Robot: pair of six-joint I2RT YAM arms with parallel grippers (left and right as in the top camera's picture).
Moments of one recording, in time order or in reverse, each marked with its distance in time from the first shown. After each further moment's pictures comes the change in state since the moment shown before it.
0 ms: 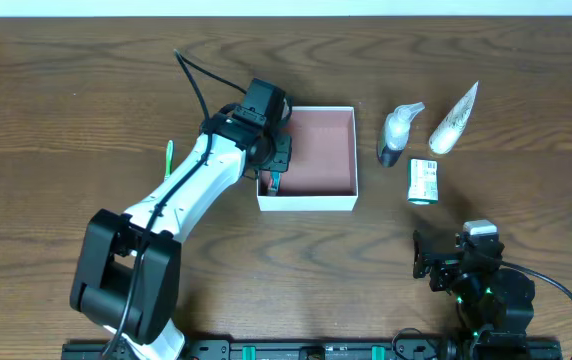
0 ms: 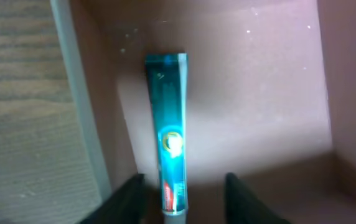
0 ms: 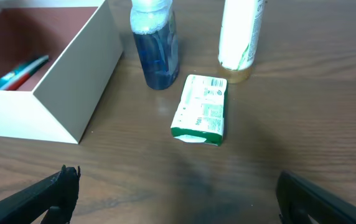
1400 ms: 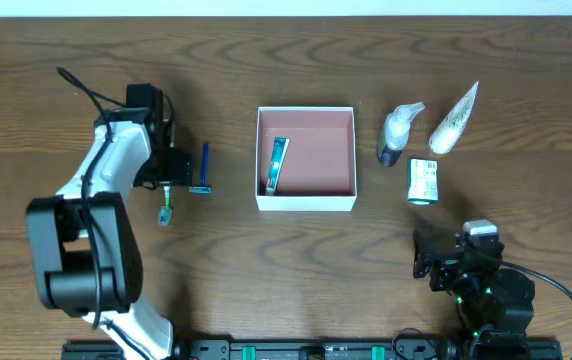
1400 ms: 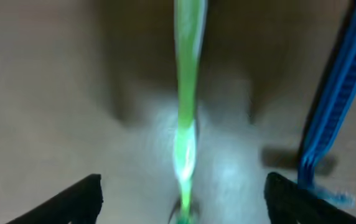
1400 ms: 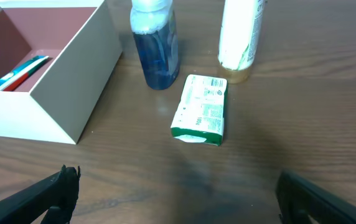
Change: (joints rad) left arm 0.494 0.078 -0.049 -0.189 -0.161 0.299; right arm 0.000 0.000 0.000 0.000 0.000 0.000
